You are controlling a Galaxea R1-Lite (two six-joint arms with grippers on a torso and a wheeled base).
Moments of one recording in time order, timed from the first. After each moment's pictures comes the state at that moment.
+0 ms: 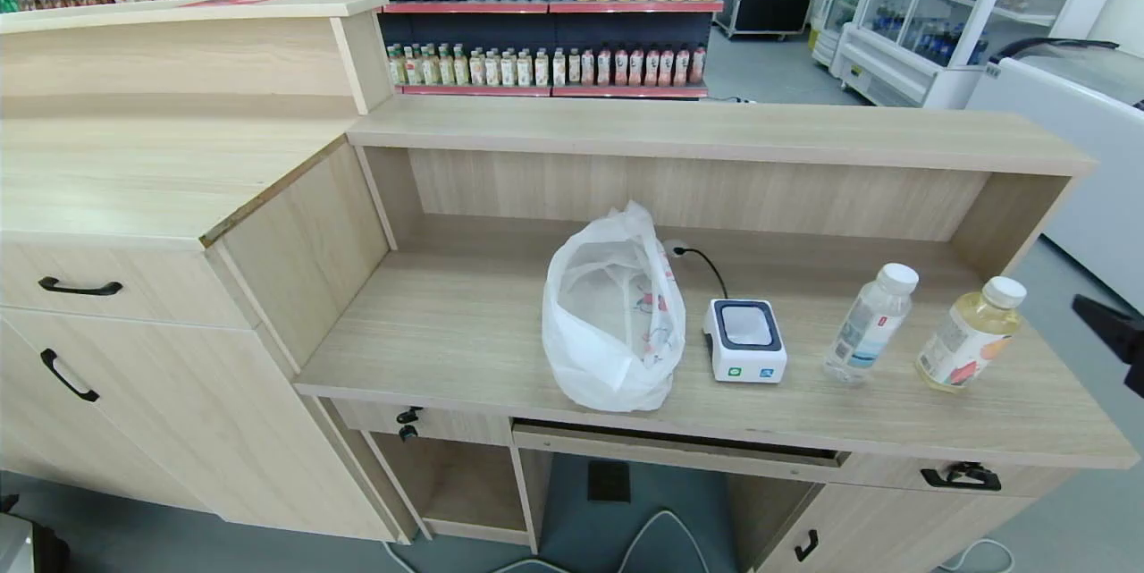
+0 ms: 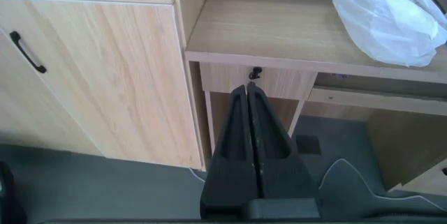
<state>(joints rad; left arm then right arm) 0.00 0.00 0.00 0.00 0.01 0.01 -0.29 1.23 -0.35 -0.81 0.14 -0.18</state>
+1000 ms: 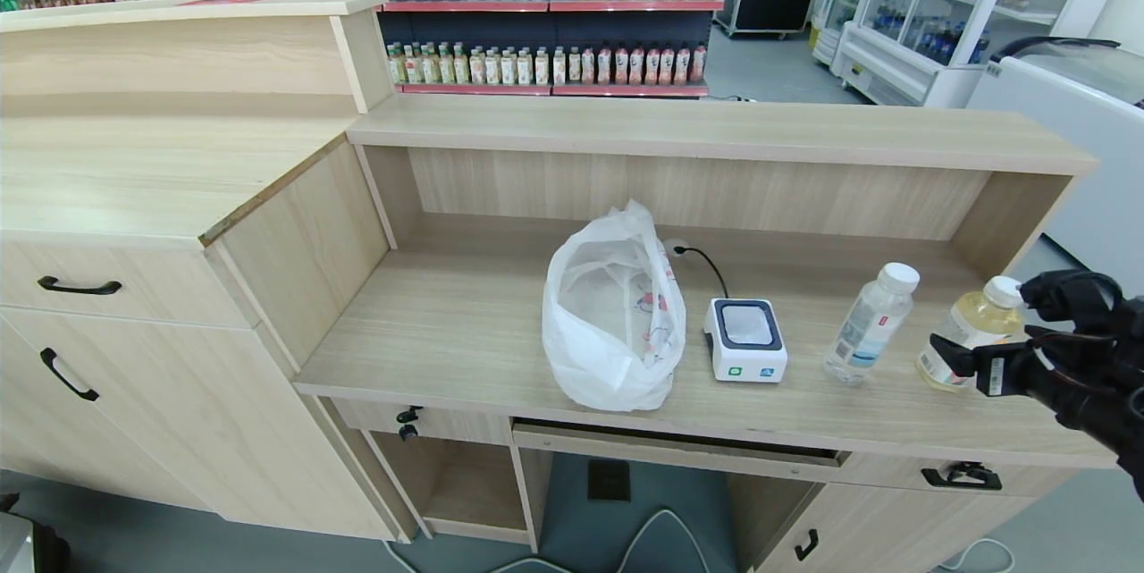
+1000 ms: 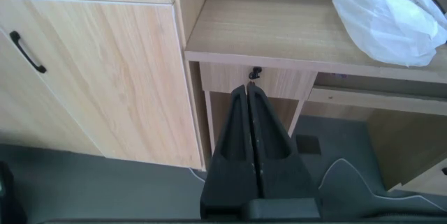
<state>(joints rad) 0.00 0.00 0.00 0.00 0.01 0.01 -0.28 1.91 -0.44 -1.25 0.13 -0.27</state>
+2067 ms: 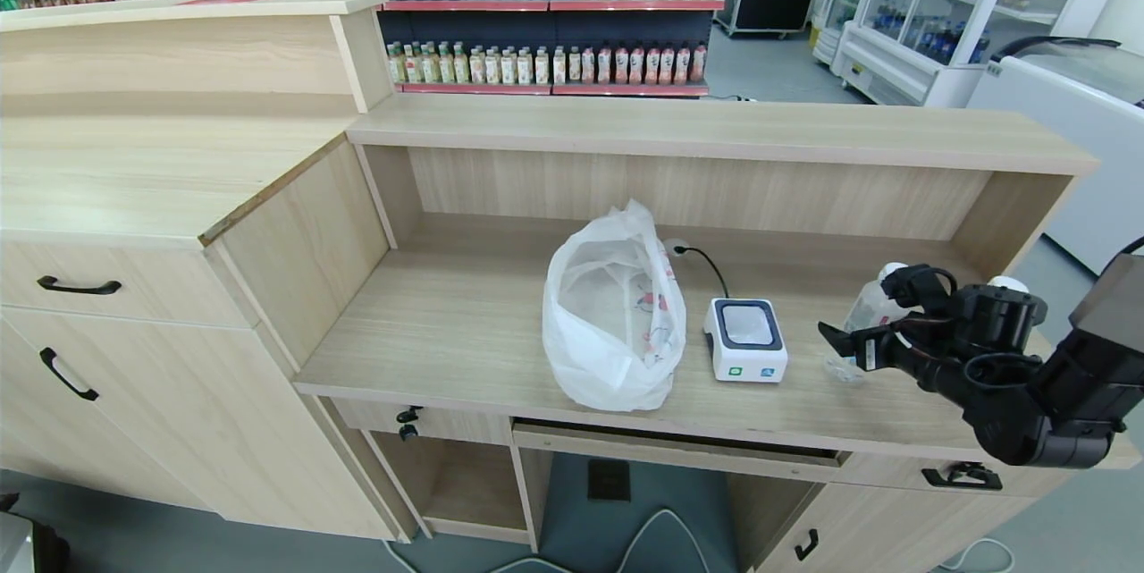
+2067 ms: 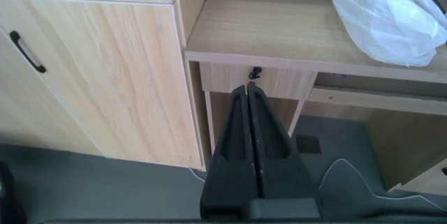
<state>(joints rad) 0.00 0.00 0.00 0.00 0.01 0.01 -0.10 2.25 -0.77 -1.25 0.17 -0.26</state>
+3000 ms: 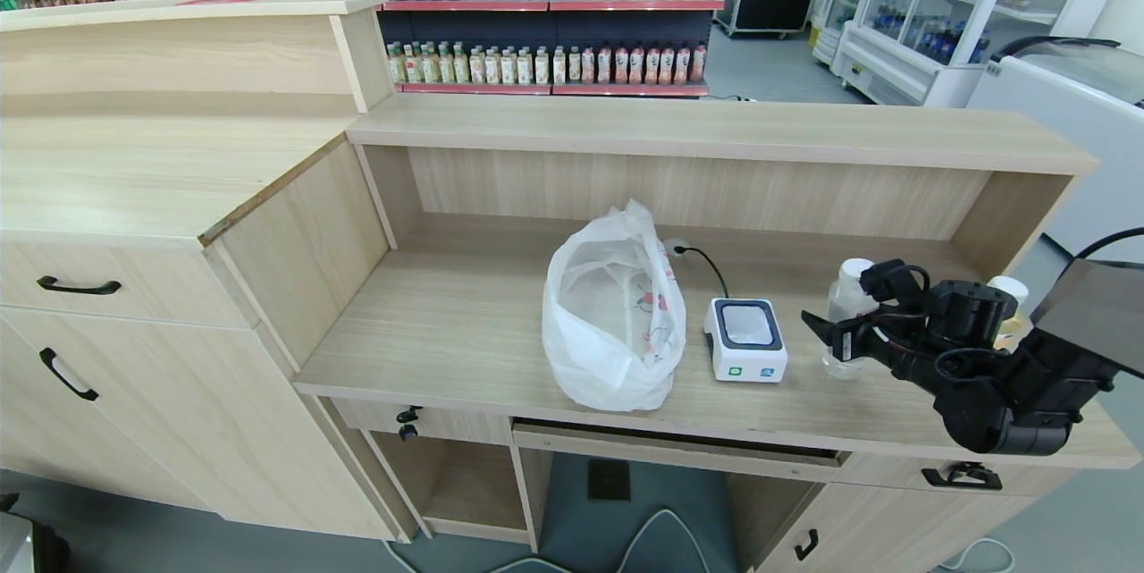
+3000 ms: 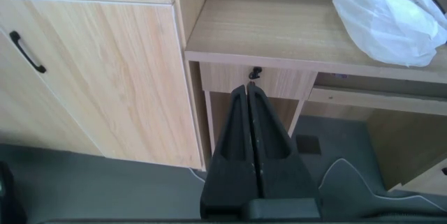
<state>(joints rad) 0.00 0.00 0.00 0.00 0.01 0.01 -0.09 2.33 -0.88 -1.29 0.27 -0.26</state>
